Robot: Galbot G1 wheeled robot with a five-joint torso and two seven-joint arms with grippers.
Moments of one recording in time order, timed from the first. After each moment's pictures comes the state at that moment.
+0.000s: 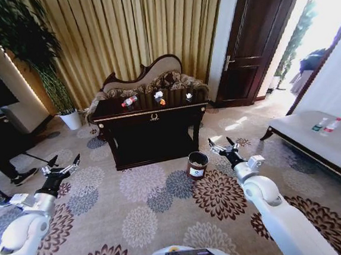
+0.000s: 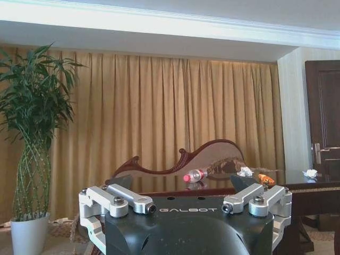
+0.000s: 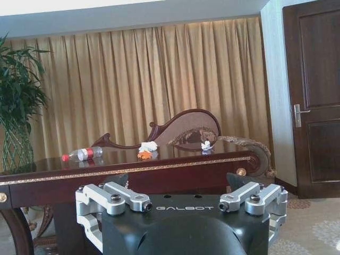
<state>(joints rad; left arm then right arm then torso) 1.57 -0.86 -0.95 -1.87 -0.80 -0.12 0.17 -1.31 1.05 0.54 2.01 0.62 -0.13 0.09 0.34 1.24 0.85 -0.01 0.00</state>
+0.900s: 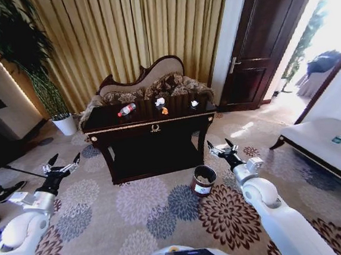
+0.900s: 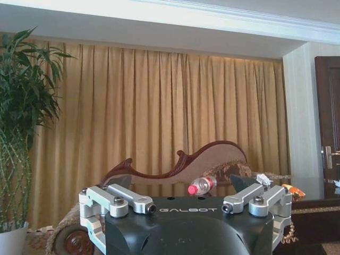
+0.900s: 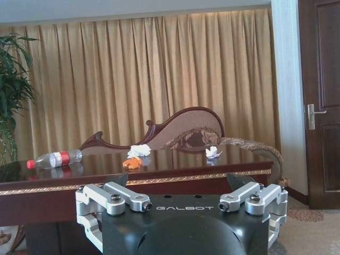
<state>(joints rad) 1.55 -0.86 -0.94 -1.86 -0.81 -0.13 0.19 -1.33 1.05 0.53 2.02 0.59 -0.13 0.09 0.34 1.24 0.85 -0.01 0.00</state>
